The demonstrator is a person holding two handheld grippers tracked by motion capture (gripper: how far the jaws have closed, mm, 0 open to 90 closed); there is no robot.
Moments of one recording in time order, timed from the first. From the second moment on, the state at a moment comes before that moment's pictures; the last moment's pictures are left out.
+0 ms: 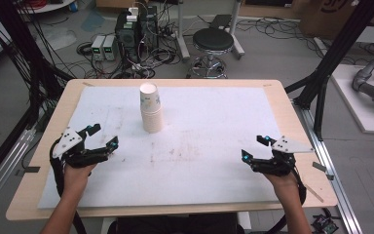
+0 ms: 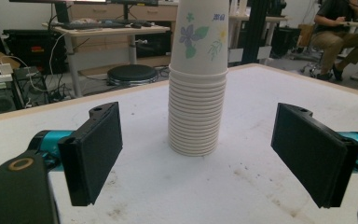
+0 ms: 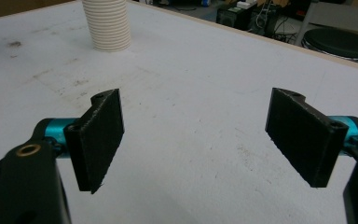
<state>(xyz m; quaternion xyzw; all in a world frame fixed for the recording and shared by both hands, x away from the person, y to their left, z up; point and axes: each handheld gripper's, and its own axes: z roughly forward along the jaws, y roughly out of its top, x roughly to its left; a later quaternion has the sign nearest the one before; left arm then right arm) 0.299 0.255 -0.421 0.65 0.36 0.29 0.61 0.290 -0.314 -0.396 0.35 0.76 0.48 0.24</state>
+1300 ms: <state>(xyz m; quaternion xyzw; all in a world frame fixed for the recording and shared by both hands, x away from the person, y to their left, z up) 0.317 0.239 -0.390 0.65 0.36 0.23 0.63 0.289 -0.304 -0.394 0.34 0.78 0.48 0.22</state>
